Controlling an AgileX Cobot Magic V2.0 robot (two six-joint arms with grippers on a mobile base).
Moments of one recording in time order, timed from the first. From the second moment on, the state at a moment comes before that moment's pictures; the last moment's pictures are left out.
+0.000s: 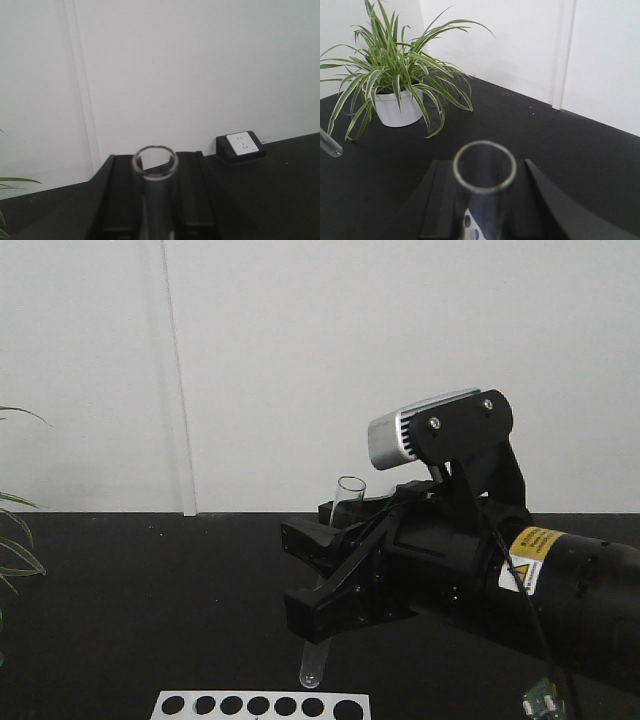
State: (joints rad) left arm -0.22 0.68 -0.62 0.39 -0.05 -0.41; right arm 0.74 1.24 -1.11 0.21 0.18 -0.15
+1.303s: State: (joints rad) left arm -0.22 0.68 -0.62 0.39 -0.05 -0.41; right arm 0.74 1.24 -1.11 0.21 0.18 -0.15
